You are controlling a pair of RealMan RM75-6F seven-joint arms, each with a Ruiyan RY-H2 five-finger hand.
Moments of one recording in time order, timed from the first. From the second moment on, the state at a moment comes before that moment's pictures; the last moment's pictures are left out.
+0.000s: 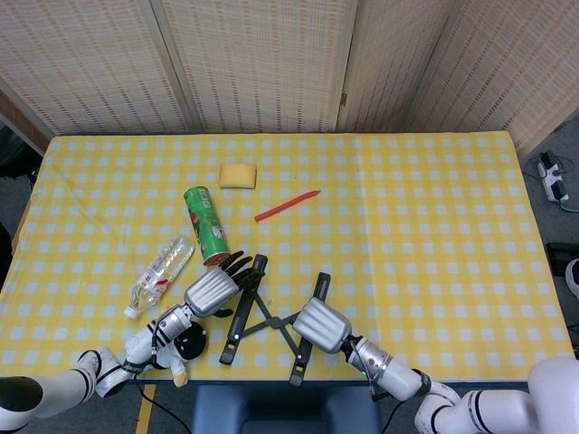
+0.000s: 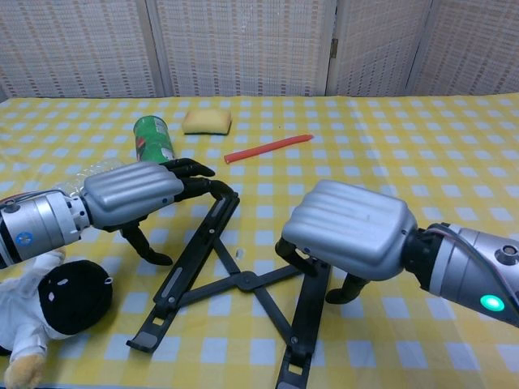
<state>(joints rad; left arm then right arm) -0.76 -1.73 0.06 -0.96 1.72 1.12 -0.10 0.68 -1.62 -0.02 -1.55 -1.57 0.96 -0.69</state>
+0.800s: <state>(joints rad) -0.78 -1.76 0.05 -0.95 1.70 1.11 -0.13 0.69 -1.67 -0.02 -1.48 -1.55 0.93 -0.70</state>
